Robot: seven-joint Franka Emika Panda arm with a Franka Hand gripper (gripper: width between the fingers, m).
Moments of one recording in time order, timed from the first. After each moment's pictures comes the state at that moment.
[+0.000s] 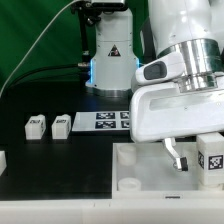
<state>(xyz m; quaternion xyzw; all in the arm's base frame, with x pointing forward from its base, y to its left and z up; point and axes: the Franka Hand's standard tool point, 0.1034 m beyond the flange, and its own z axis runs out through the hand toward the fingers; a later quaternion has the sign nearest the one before) 0.607 0.114 0.053 -0.96 -0.04 -0.27 0.05</state>
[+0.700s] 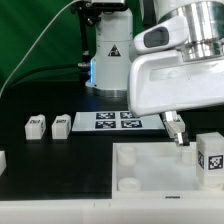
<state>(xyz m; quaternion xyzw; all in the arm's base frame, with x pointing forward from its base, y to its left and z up) 0.625 0.108 0.099 -0.97 -0.04 -0.23 0.05</state>
